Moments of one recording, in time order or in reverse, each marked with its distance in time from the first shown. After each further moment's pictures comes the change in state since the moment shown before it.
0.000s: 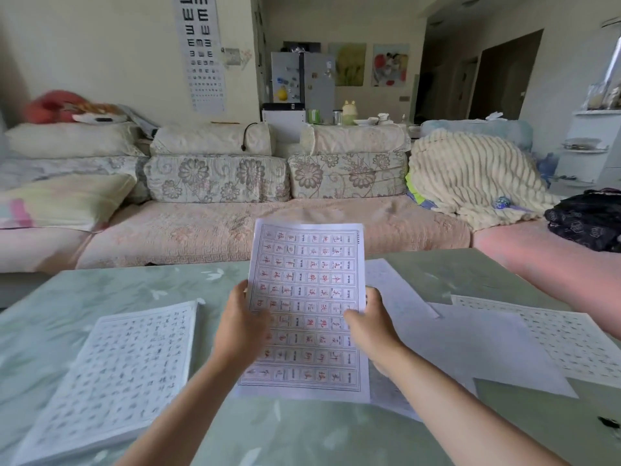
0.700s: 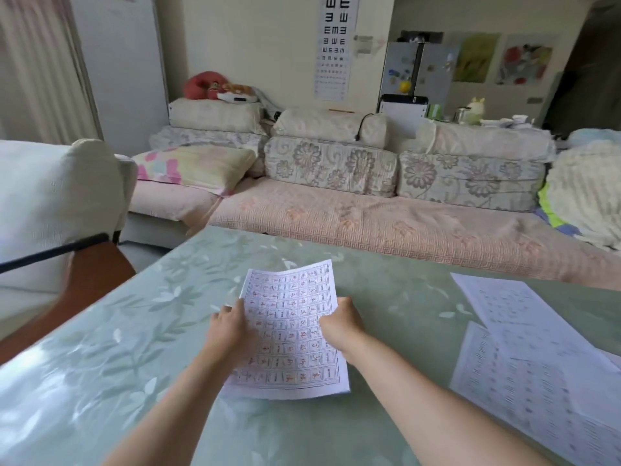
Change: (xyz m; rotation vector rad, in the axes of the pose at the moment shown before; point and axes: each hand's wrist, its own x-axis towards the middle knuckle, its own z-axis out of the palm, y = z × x) left_hand 0.014 -0.185 -0.204 0.635 -0.044 -0.355; right_hand -0.001 -0.038 0.303 -0.329 -0.272 0.050
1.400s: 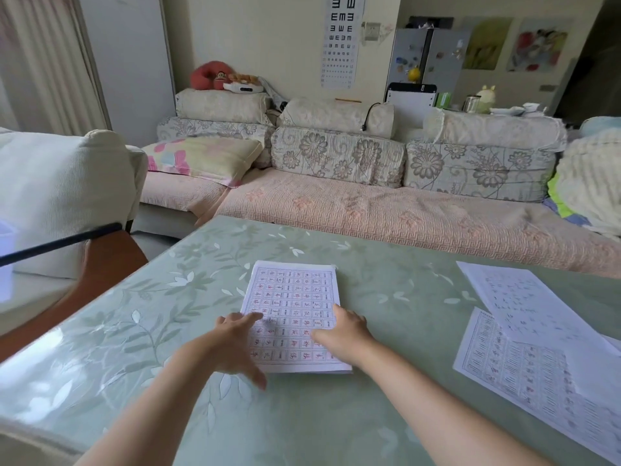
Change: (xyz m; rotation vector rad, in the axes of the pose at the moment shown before) left_hand -0.040 -0.035 -0.022 0.165 -0.390 0.183; right_hand -0.054 0.012 -0.007 -0.366 -0.191 -0.132
